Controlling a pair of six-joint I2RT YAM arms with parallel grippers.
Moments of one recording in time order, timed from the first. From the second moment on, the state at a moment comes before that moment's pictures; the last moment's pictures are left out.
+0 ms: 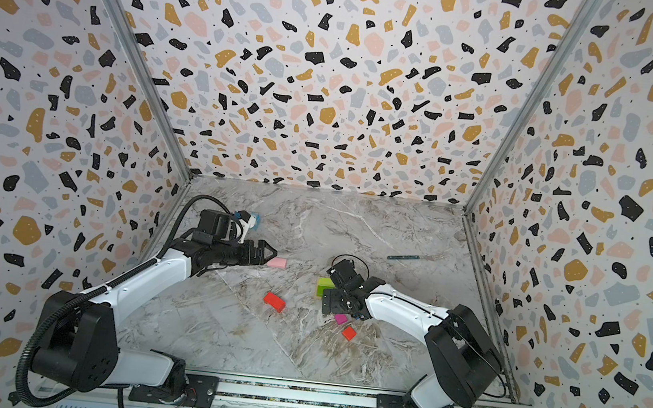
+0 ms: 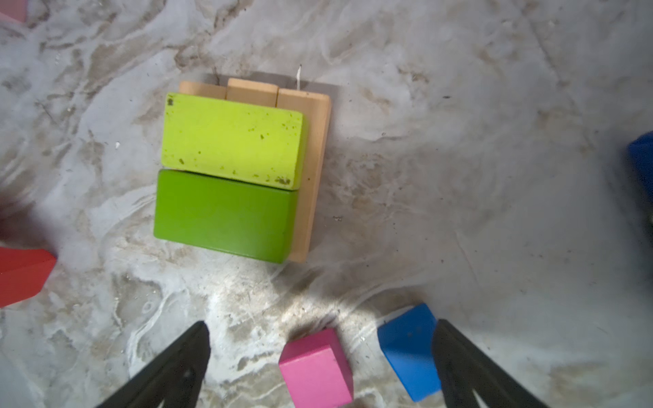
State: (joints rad) left arm -0.23 1.37 0.89 -0.36 0.47 -0.33; right arm 0.77 1.54 0.88 -0.49 0.10 0.58
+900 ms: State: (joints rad) left arm -0.23 1.37 0.89 -0.36 0.47 -0.33; right arm 0.76 1.61 0.87 -0.43 0.10 0.61
